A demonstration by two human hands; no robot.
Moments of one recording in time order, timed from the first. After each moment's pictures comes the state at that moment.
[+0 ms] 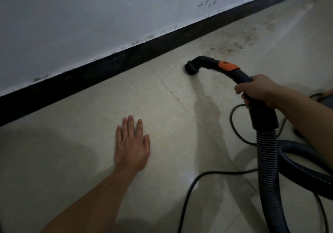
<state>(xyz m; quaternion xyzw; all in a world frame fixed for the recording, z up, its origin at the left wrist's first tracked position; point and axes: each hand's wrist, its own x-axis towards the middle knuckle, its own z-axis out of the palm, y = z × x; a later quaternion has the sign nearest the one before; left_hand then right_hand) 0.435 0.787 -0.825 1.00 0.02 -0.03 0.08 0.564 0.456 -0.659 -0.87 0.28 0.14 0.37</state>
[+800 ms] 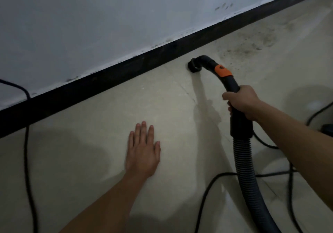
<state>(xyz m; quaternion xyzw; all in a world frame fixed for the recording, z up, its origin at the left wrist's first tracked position) 0.411 0.809 -0.820 1.00 0.00 -0.04 0.08 0.552 0.526 -0.706 -0.85 0.27 0.10 0.43</state>
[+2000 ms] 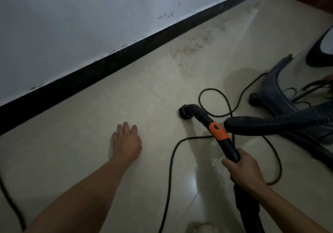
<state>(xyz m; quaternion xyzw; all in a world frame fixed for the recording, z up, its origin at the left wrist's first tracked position) 0.389 0.775 -0.794 0.99 -0.05 -0.14 0.08 0.231 0.474 -0.711 -0.87 0.34 0.04 0.36</state>
